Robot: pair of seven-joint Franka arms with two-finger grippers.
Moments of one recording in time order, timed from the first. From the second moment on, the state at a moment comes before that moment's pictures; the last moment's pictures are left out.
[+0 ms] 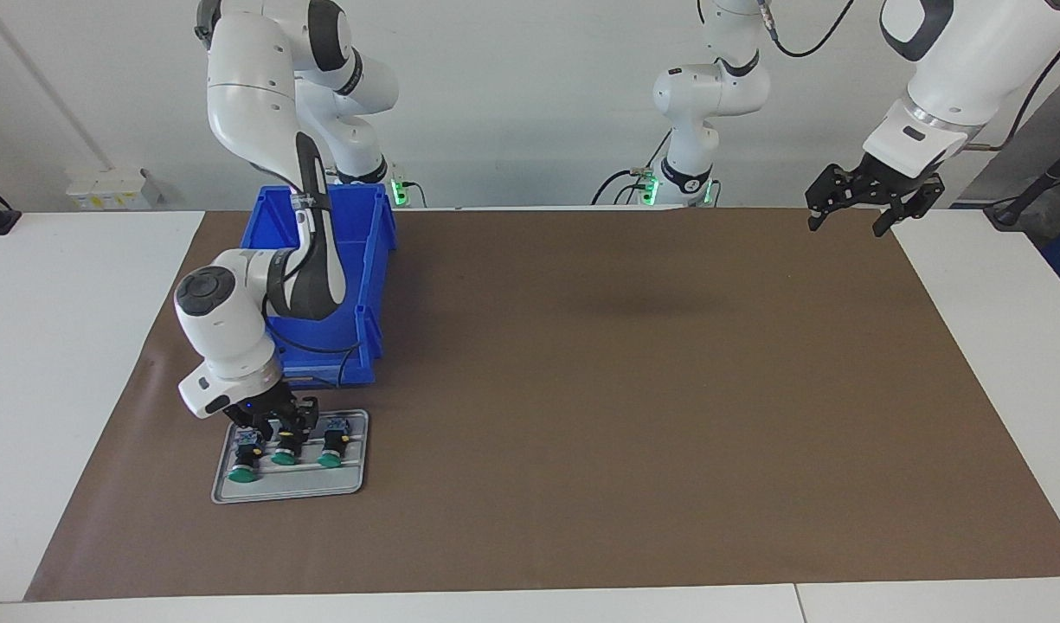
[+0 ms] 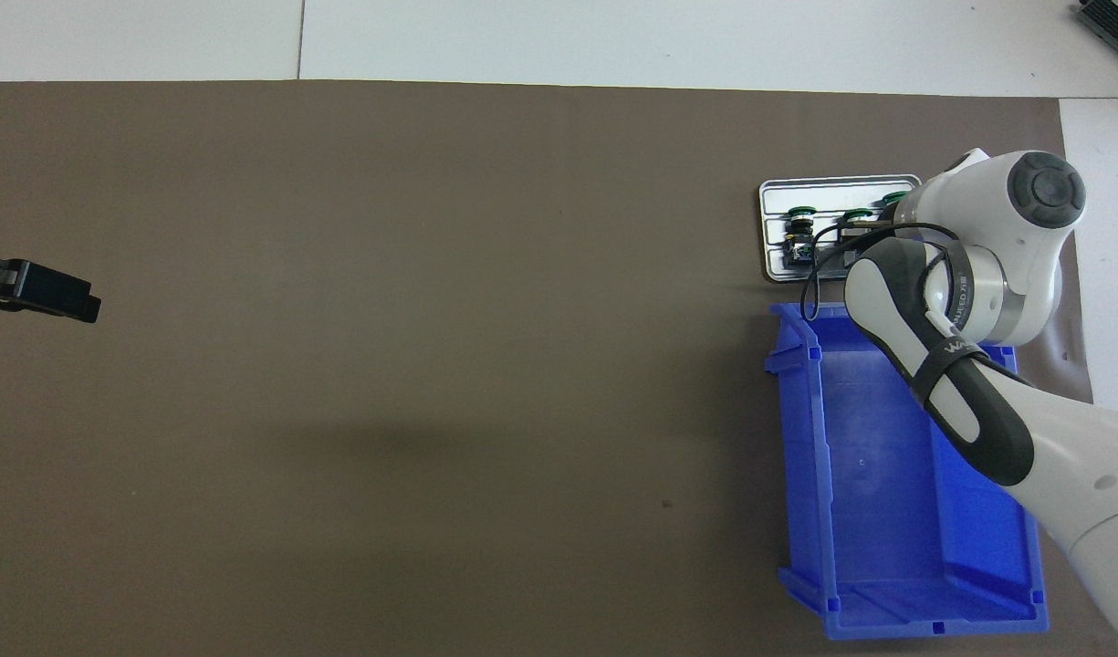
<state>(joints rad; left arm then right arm) -0.01 0.01 -0.01 -1.53 -0.01 1.49 0.16 0.08 0.49 -0.13 -1.77 0.06 2.42 -0.03</state>
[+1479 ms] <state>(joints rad) -0.01 0.01 -0.01 -1.53 -0.01 1.49 0.16 0.57 0.43 -0.13 -1.43 -0.03 1.99 1.71</state>
